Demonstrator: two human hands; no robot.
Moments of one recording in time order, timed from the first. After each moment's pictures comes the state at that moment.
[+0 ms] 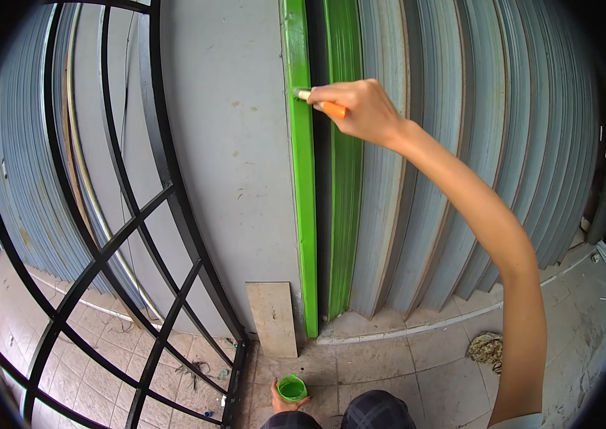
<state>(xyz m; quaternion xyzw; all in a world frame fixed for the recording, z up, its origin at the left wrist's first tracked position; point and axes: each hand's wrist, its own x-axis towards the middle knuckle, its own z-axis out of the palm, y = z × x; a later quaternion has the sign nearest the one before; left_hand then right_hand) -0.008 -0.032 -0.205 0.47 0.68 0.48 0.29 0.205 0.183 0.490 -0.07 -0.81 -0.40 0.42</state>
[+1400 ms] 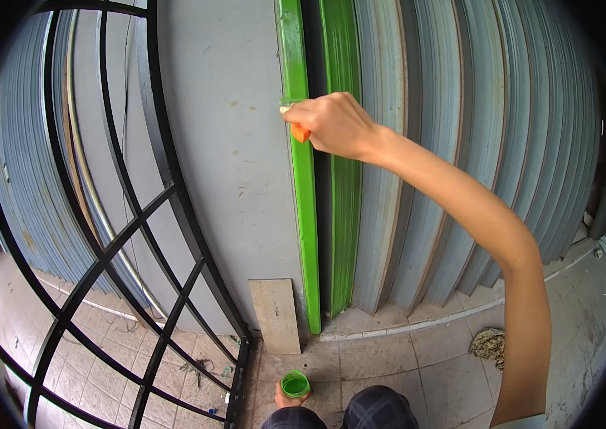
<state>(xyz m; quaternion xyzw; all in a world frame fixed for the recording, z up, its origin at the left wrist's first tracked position) -0.001 -0.028 -0.192 0.48 0.66 0.52 0.26 0.174 0.167 0.472 -0.09 -0.84 -0.39 0.36</state>
